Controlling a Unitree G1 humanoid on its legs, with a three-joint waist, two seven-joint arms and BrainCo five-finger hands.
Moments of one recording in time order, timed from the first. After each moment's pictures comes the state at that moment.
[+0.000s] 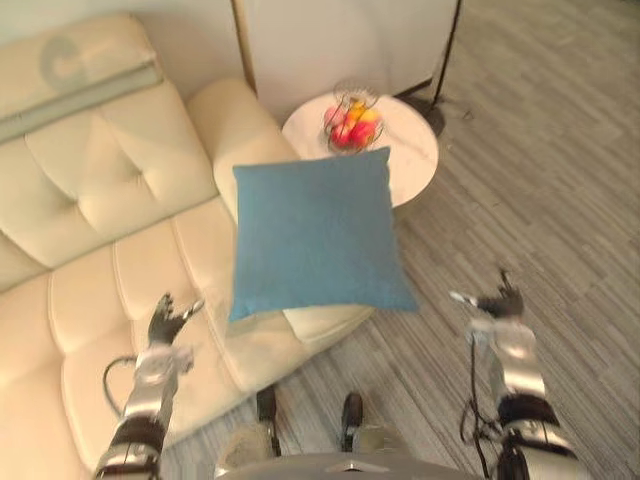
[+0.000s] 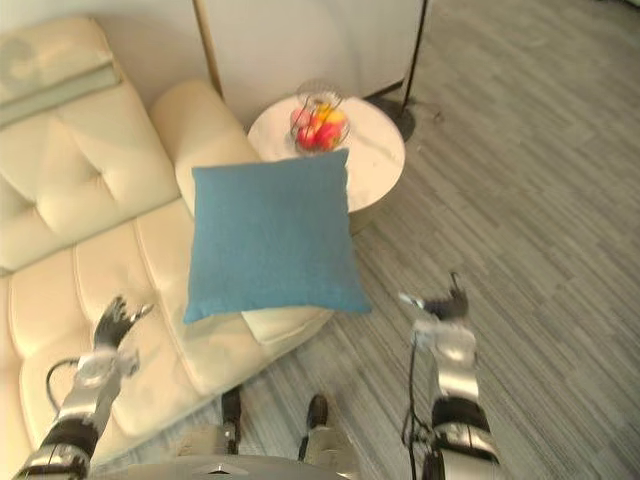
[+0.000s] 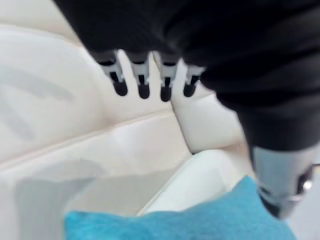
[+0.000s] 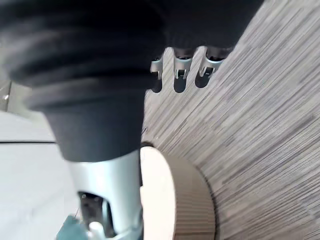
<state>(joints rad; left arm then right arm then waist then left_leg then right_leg) -0.22 0.26 0.07 0.67 -0.19 -0.11 0.18 -0.35 -0.35 -0.23 0.60 0.08 -0.06 -0.21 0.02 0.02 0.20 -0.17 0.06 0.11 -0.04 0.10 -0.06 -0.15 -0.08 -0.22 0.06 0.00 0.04</state>
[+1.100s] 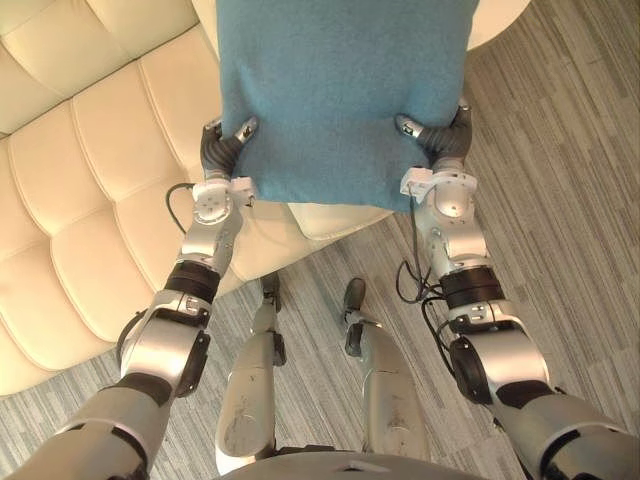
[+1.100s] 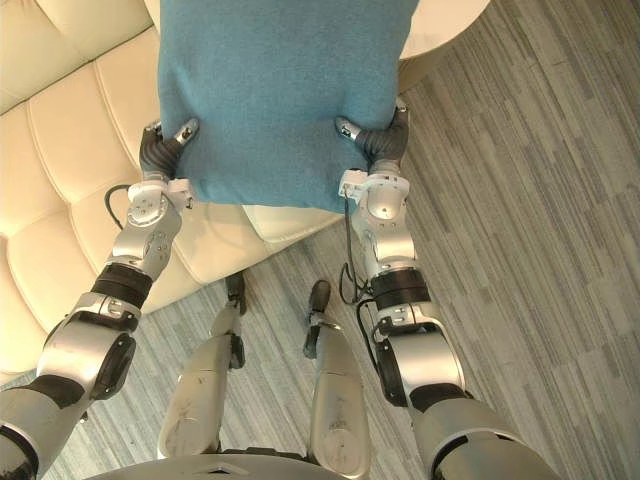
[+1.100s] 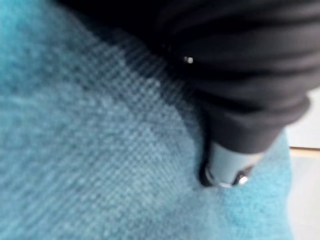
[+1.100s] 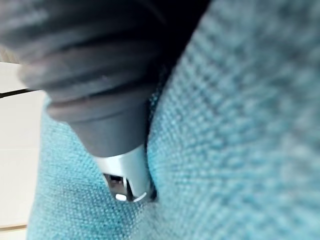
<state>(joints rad) -0.85 0.19 -0.12 0.64 -0.43 -0.16 0.30 -0.76 -0.26 0.02 0.43 0.25 -0.13 -0.35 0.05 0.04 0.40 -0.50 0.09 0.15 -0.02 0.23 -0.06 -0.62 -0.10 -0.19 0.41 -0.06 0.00</state>
